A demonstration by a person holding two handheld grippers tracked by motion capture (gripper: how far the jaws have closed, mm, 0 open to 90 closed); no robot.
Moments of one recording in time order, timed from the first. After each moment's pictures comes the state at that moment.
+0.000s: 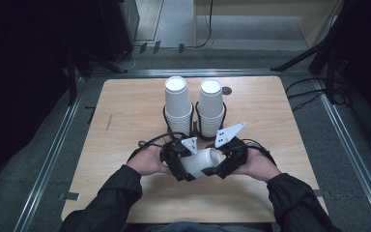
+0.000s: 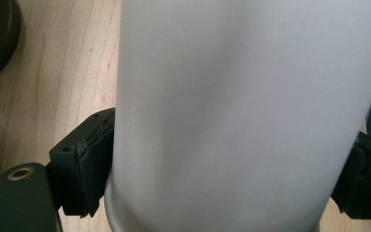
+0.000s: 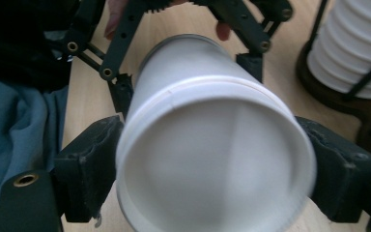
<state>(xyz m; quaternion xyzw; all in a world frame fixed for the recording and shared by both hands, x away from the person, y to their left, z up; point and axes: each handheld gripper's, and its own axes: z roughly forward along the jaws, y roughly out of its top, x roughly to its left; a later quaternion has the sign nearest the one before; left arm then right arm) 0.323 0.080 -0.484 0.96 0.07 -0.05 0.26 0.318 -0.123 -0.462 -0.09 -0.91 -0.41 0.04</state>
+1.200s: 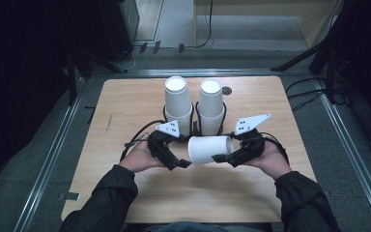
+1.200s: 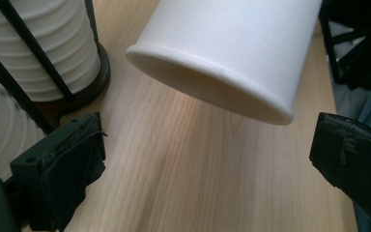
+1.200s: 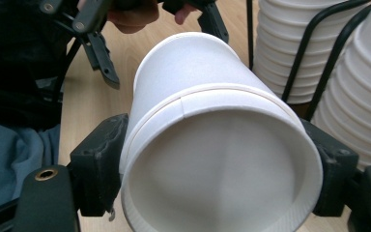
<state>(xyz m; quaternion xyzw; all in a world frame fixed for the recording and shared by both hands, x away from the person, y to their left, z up) 0.330 0.126 -0.457 0.90 0.16 -0.02 0.42 0.328 -0.164 -0.440 -0.16 -0.87 -0.47 0.02</state>
